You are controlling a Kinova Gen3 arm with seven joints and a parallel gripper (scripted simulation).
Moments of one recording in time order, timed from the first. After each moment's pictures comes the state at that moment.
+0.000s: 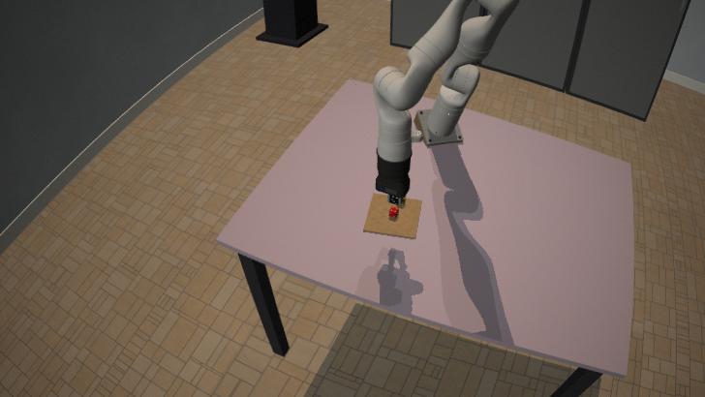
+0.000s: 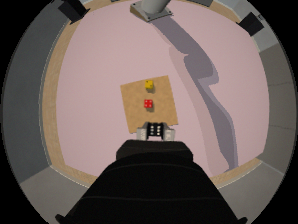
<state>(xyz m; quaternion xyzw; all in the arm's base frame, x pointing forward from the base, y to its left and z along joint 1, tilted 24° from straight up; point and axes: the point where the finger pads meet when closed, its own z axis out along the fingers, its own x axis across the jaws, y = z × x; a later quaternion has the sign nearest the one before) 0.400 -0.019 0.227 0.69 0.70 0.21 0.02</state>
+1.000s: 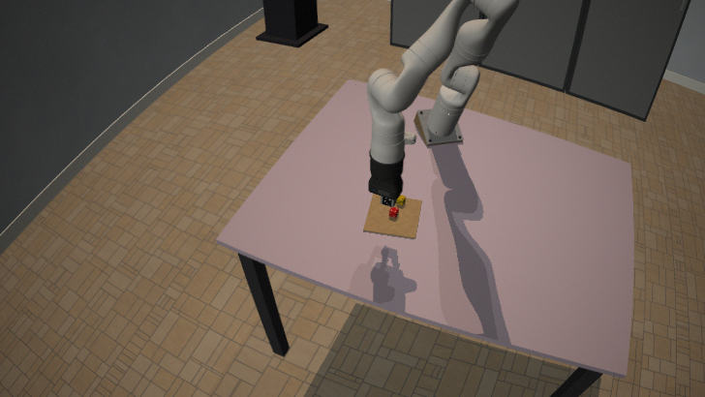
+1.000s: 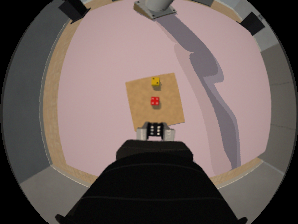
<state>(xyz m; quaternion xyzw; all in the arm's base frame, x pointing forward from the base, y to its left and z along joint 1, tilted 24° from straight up) 0.409 -0.033 0.219 0.69 0.69 0.21 0.03</state>
